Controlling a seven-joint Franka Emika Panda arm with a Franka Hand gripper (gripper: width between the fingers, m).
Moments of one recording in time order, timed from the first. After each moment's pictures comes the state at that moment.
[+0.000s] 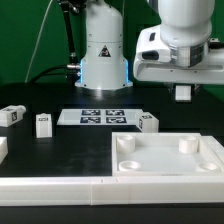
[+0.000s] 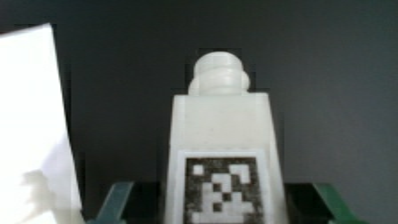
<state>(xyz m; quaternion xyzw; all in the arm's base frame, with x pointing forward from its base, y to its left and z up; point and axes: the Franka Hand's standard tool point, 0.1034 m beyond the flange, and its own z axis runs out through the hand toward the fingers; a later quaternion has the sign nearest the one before) 0.373 0.152 0.072 -0.96 0.15 0.23 0.06</state>
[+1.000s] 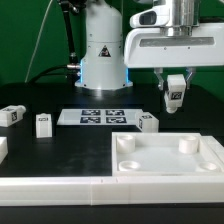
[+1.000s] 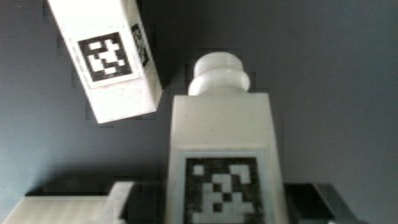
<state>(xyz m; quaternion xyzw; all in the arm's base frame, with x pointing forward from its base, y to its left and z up) 0.409 0.119 0.091 -1.00 0.01 -0.05 0.02</state>
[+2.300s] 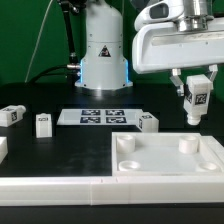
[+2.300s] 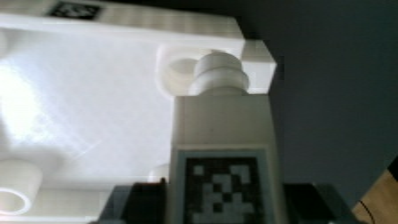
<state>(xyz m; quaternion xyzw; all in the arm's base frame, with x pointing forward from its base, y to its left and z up) 0.495 0.121 0.099 -0.98 -0.07 -0.18 0.04</state>
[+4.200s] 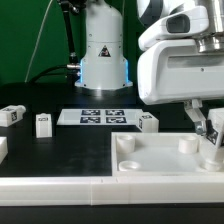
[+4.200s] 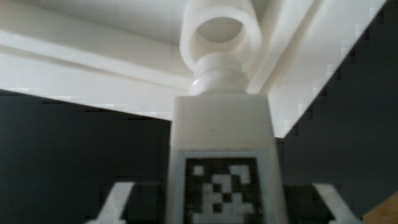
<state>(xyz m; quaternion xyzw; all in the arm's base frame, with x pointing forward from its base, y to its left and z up) 0.634 0.119 0.087 -0.97 -0.13 -0.21 0.02</state>
